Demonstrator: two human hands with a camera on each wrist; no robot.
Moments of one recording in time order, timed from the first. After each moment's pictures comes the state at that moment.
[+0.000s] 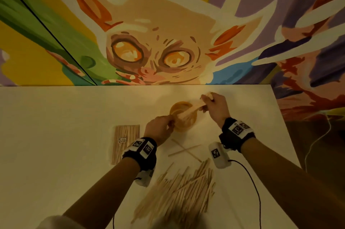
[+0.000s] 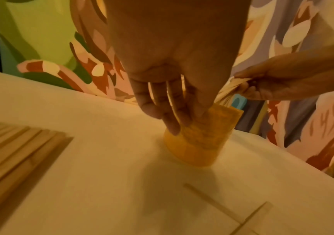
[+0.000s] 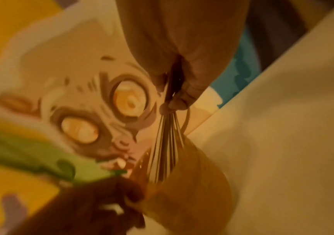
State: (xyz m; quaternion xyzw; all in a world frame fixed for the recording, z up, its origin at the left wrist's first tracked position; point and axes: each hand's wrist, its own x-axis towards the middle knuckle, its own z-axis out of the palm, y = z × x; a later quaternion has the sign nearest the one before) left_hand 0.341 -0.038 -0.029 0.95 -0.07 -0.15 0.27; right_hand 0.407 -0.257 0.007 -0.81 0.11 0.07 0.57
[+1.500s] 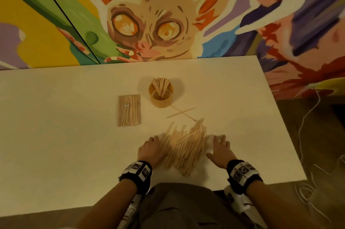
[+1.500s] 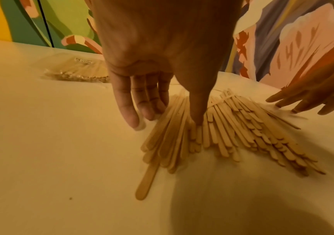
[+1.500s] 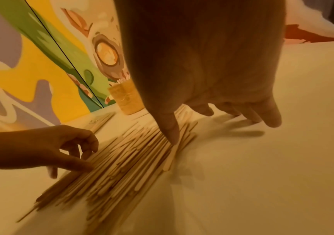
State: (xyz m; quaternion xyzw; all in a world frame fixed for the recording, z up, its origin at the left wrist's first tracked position) left_hand 0.126 -0.035 -0.056 0.95 0.02 -0.28 0.13; right_hand 0.122 -0.310 -0.049 -0.89 0.10 0.42 0.13
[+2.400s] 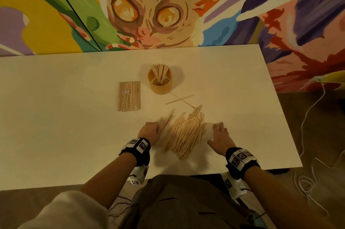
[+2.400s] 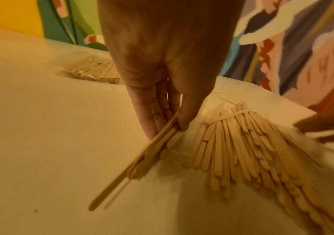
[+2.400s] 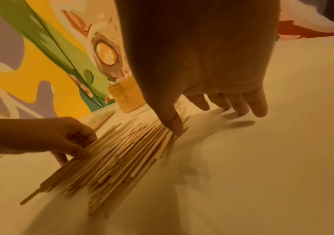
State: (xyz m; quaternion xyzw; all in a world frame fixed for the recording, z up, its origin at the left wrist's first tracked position) left_hand 0.136 -0.036 -0.050 0.93 0.03 -0.31 0.19; right_hand 0.111 -0.324 -0.051 -0.91 0.08 0.37 0.16
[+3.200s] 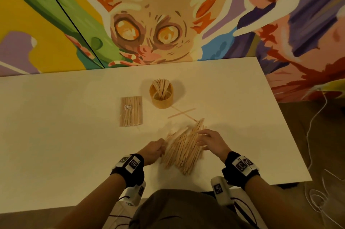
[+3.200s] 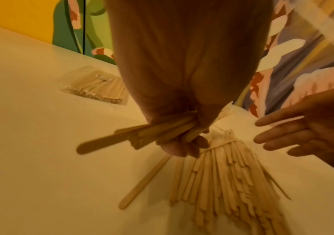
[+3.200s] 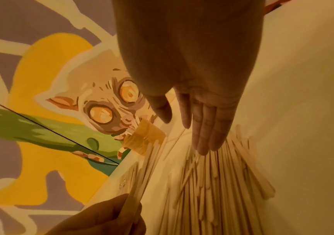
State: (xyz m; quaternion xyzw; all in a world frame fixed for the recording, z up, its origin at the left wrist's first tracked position) left_hand 0.130 -0.027 -0.022 0.85 -0.03 -0.41 0.33; right_hand 0.139 -0.286 -0.017 -0.74 0.18 0.29 0.58
